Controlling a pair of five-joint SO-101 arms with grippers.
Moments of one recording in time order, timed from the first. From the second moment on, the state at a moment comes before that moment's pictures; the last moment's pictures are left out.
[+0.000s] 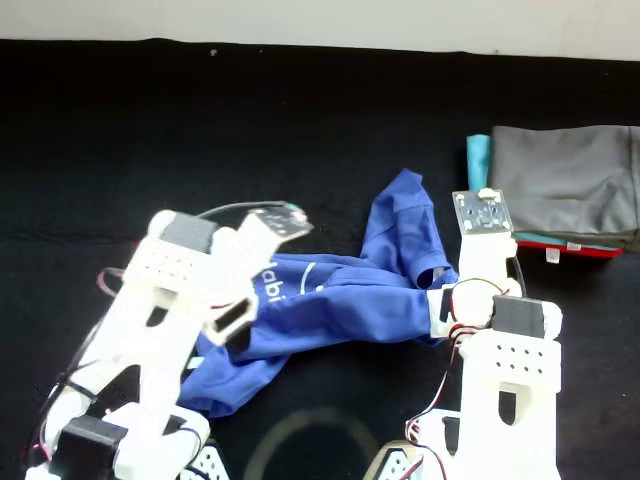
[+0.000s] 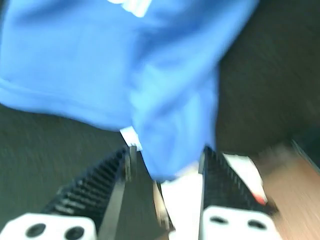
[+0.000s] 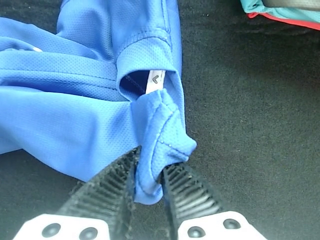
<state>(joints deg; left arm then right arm) 7.8 -23.4 39.0 83.9 -33.2 3.6 -50.8 53.4 72.2 14.5</state>
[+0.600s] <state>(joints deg) 10.8 -23.4 57.0 76.0 -38.8 3.6 -50.8 53.4 72.2 14.5</state>
